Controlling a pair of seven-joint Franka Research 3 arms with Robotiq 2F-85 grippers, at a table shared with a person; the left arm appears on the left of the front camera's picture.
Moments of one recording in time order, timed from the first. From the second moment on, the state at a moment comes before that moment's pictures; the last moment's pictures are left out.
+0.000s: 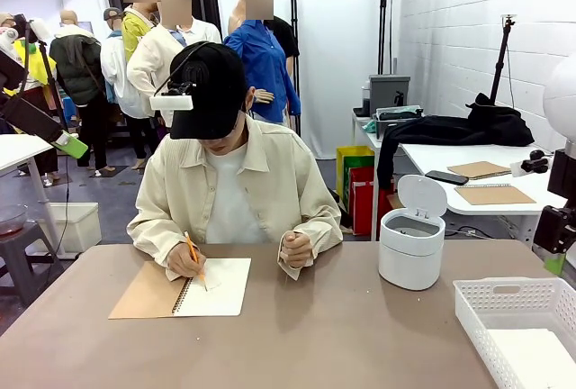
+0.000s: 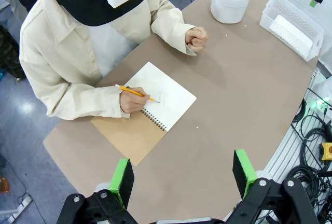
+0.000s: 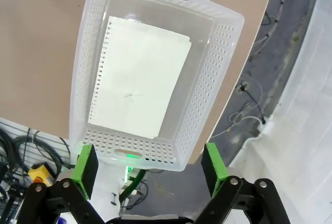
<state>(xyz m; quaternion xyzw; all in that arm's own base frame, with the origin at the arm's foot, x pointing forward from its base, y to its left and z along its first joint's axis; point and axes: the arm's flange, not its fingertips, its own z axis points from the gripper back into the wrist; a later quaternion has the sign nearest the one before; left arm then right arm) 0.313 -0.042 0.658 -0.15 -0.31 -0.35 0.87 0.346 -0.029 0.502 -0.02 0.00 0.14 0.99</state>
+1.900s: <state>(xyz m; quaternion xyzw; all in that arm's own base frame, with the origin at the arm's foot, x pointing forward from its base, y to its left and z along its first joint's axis) 0.313 -0.042 0.658 -0.15 -0.31 -0.35 0.87 0.422 0.213 0.668 0.17 -0.30 0.42 0.84</state>
